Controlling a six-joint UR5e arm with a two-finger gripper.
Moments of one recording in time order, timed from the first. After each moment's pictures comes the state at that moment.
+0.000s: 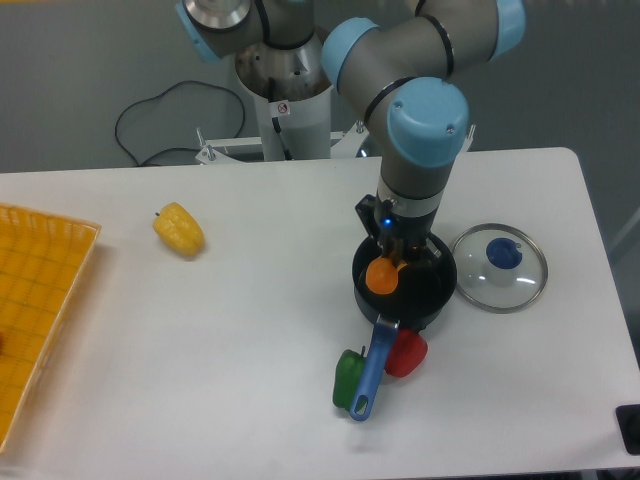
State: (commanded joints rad) arm 2.57 -1.87 -1.47 -1.37 1.54 1.28
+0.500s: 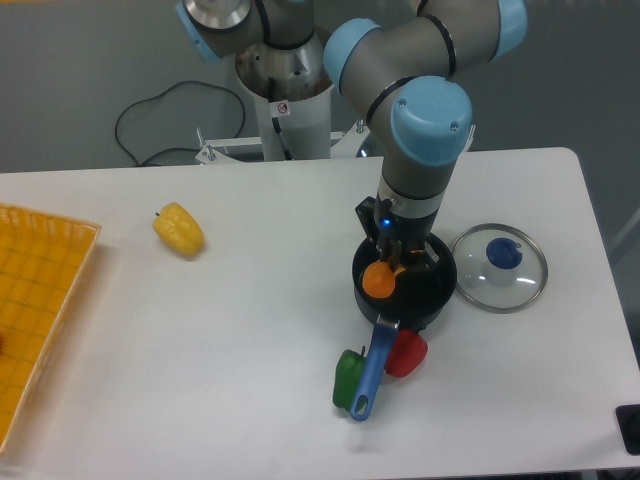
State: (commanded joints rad) arm 2.57 -1.86 -1.48 -1.36 1.49 1.27
